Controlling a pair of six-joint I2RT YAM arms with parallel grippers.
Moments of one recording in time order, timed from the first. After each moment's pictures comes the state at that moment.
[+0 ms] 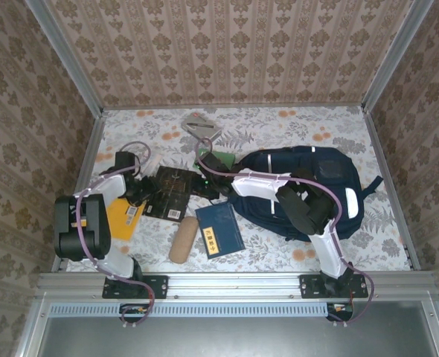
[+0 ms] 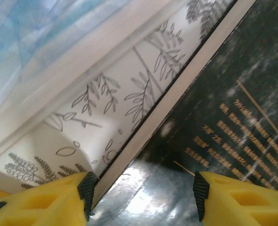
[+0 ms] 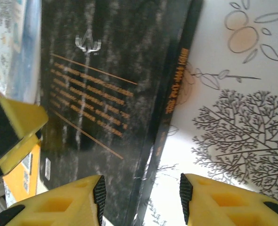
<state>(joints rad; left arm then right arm) -0.01 1.55 0.82 -0.48 0.25 -0.53 0.81 2.12 1.46 -0.19 -0.19 0.97</state>
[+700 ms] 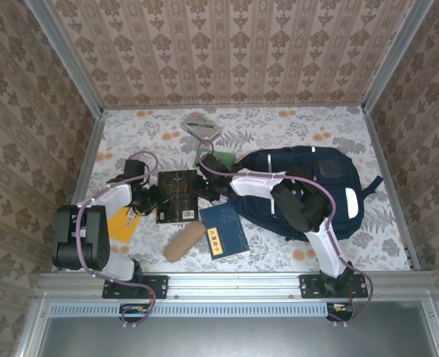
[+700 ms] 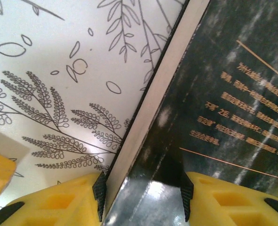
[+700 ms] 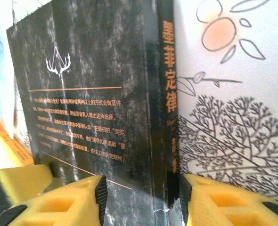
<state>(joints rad) -0.11 1.48 0.72 -0.49 0.26 -0.64 0.80 2.18 1.47 -0.17 -0.23 1.02</state>
